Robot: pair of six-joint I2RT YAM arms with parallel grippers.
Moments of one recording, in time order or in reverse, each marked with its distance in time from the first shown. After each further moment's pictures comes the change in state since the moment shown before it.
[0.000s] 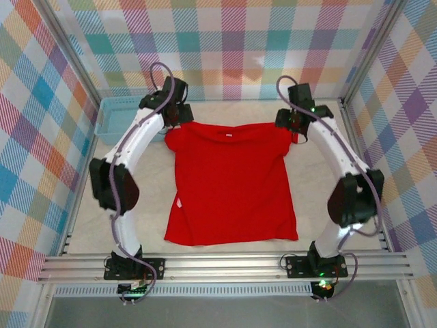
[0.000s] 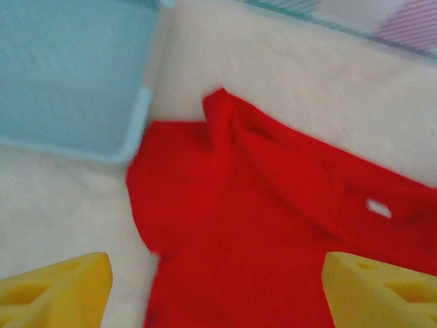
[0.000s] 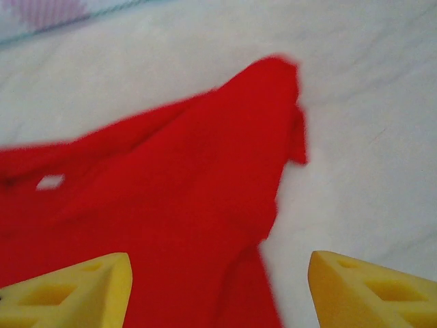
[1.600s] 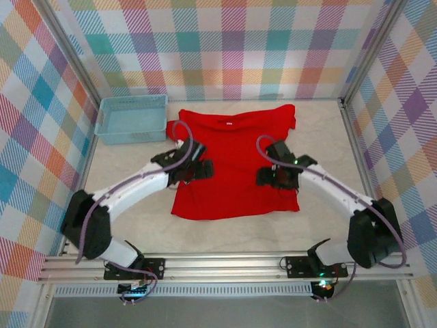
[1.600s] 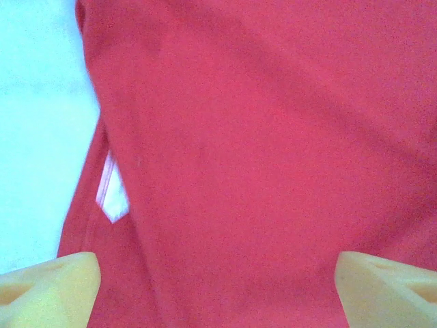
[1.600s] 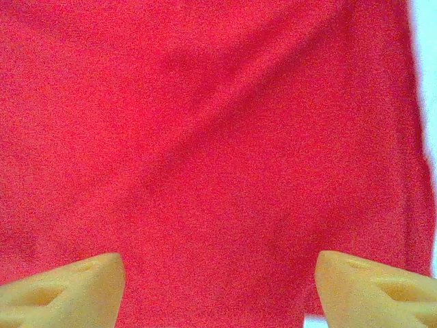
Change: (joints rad) left arm -0.299 -0.402 -0.763 0.275 0.055 -0.133; right arm 0.272 -0.286 -0.599 0.010 -0.093 0.178
